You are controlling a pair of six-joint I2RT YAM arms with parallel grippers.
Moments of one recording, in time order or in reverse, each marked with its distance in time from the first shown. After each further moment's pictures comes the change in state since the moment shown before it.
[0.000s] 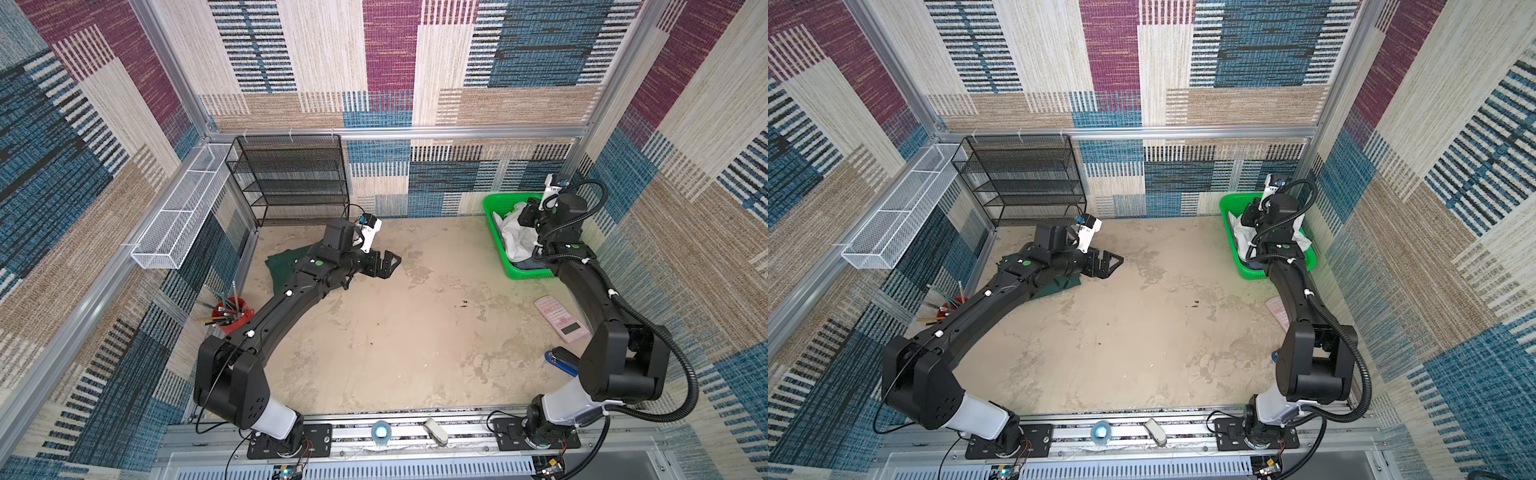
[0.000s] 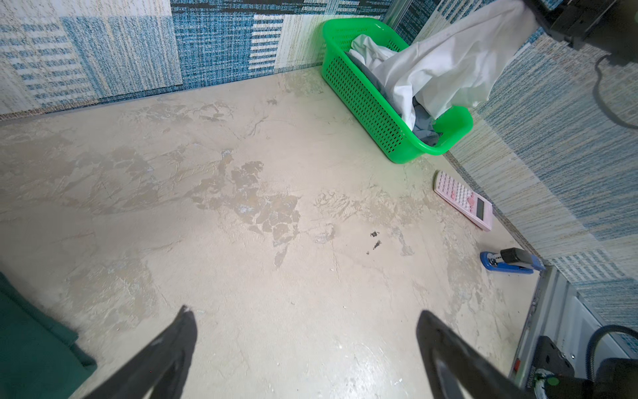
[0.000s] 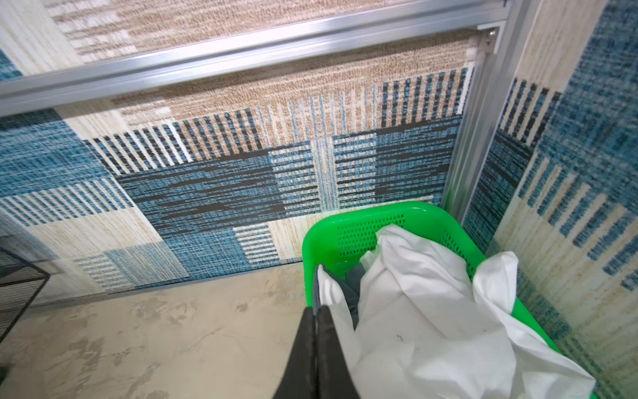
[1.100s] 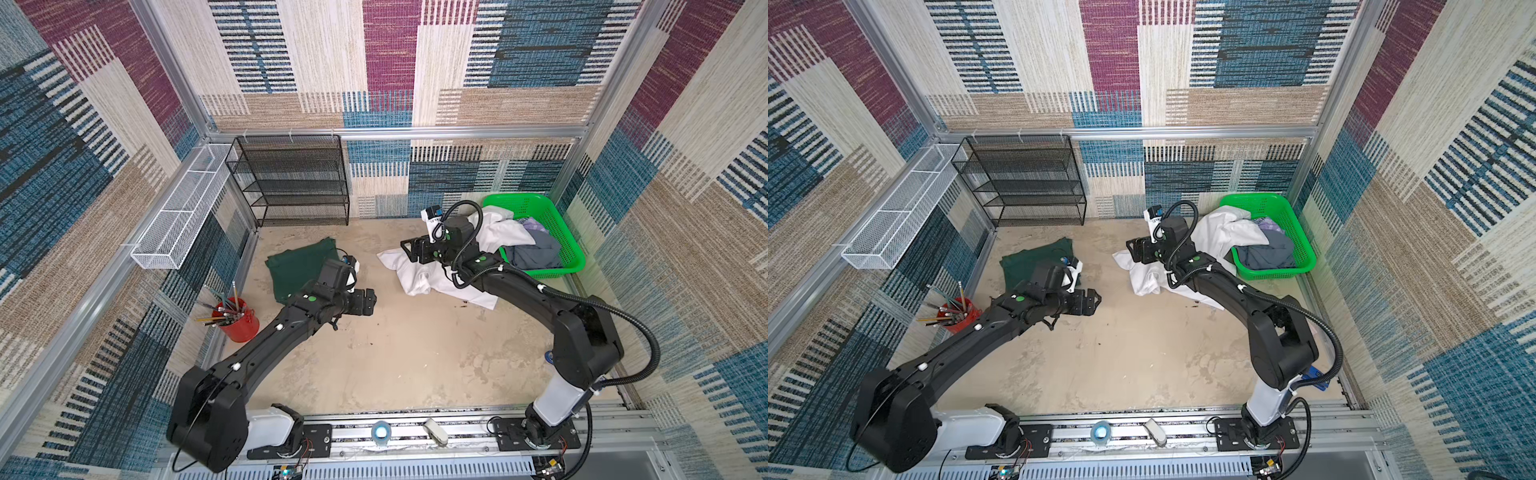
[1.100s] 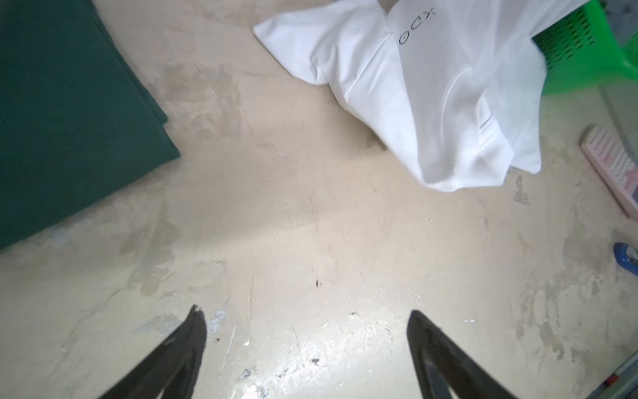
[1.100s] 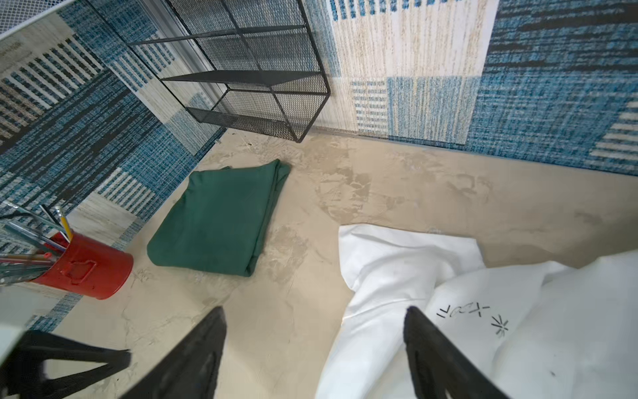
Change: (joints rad) left arm -0.049 -0.154 -0.338 -0.105 -0.283 -0.161; right arm 0.600 0.130 -0.027 -0.061 -0.110 0.132
